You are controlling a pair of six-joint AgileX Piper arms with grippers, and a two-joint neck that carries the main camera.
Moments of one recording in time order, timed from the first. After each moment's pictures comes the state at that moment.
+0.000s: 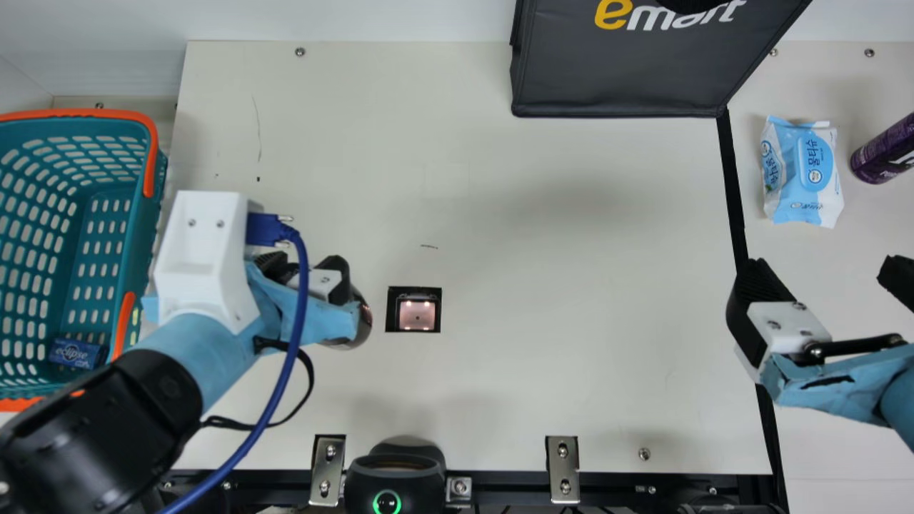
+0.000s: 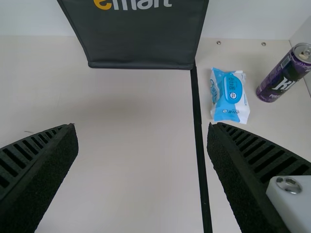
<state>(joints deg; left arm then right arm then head) -57.8 64.8 -60.4 26.1 62.2 -59.7 0.6 42.7 -69.8 -0.8 69.3 0.0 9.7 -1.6</state>
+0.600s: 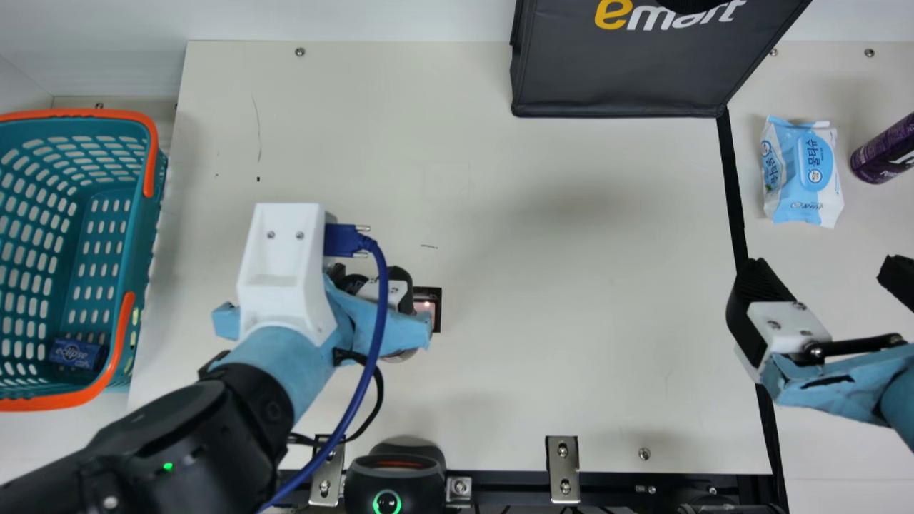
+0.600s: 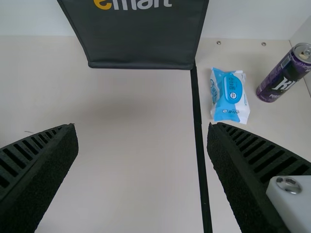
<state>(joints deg) -67.4 74.1 -67.6 29.8 65.7 -72.0 0.6 42.7 -69.8 -0.8 69.3 0.0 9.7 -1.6</state>
